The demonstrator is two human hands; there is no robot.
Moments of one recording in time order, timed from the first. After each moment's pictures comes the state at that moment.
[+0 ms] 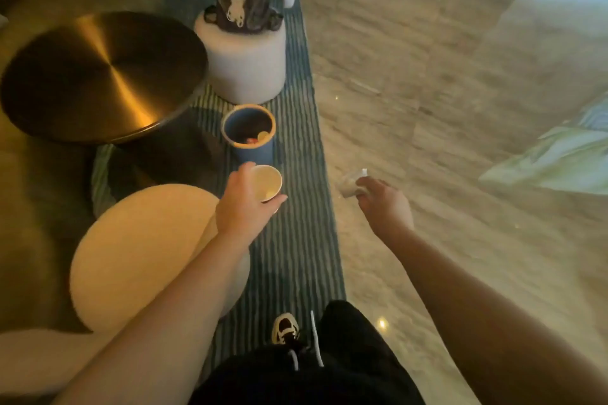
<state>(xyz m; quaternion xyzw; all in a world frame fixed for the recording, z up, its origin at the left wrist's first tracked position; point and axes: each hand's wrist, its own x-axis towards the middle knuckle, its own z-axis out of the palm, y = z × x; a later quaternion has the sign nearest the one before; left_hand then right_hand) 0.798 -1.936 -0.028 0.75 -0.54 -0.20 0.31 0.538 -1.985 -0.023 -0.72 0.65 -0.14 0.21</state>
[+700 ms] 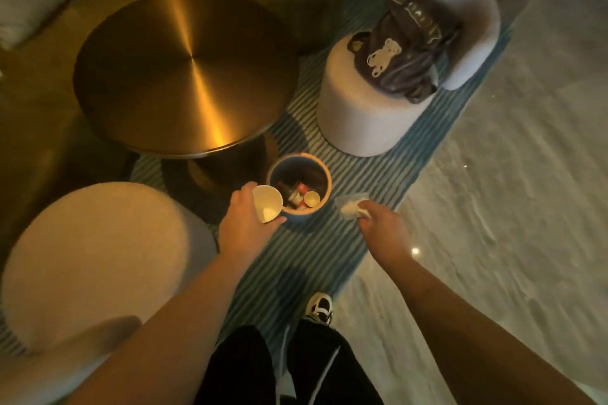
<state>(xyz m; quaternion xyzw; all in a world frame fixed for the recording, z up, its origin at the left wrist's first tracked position) 0.841 -2.319 -0.111 0.92 -0.20 -0.15 0.31 0.678 -2.522 -0.087 -0.87 0.38 0.02 0.30</state>
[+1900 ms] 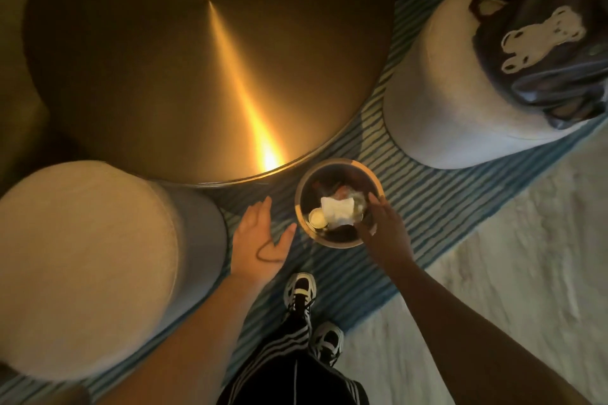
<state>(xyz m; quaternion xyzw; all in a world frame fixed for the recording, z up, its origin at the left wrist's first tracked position) 0.976 -2.388 -0.280 0.93 -0.08 -0.26 0.25 0.897 -2.614 -0.297 -0.88 0.30 0.19 0.31</state>
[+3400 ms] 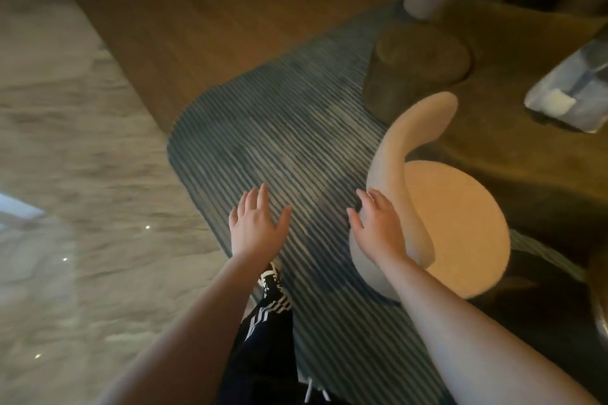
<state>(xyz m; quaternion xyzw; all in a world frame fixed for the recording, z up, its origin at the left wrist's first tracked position) 0.536 -1.909 -0.049 0.78 0.58 0.08 0.19 0.745 -2.001 -0.059 -0.82 -0.50 0.18 0.20</state>
